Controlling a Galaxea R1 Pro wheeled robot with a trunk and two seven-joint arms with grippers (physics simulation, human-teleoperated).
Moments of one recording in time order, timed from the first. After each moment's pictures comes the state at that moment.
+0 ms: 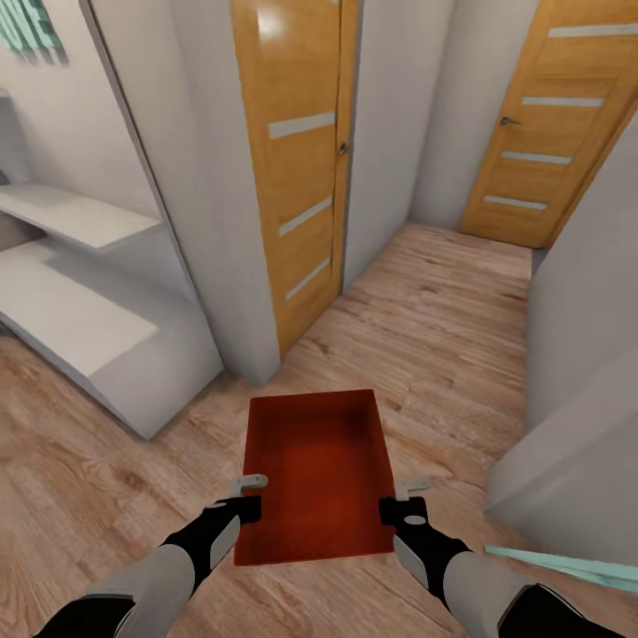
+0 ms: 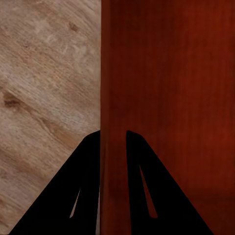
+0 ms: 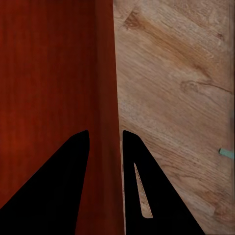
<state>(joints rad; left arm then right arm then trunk) -0.75 -0.10 0.02 -0.19 0.07 0.12 0.10 -0.75 0.09 0.62 -0.12 -0.51 -0.08 -0.27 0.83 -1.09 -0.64</state>
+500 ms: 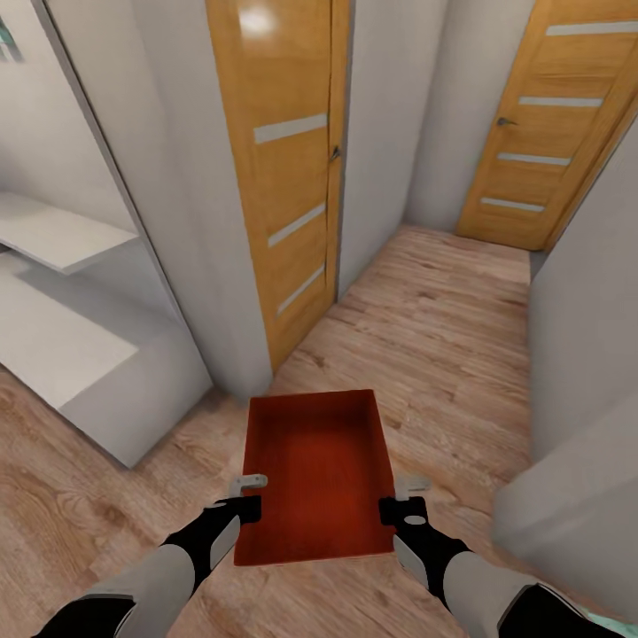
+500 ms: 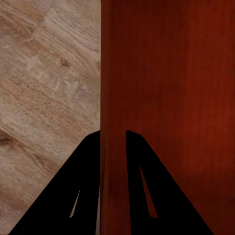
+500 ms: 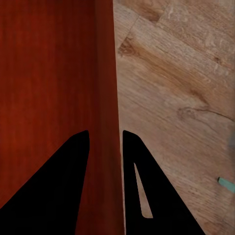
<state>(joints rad) -0.75 -0.10 0.02 -0.19 0.07 0.12 0.10 -0.75 0.09 0.62 -0.12 -0.51 -0.08 -0.27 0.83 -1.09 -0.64</state>
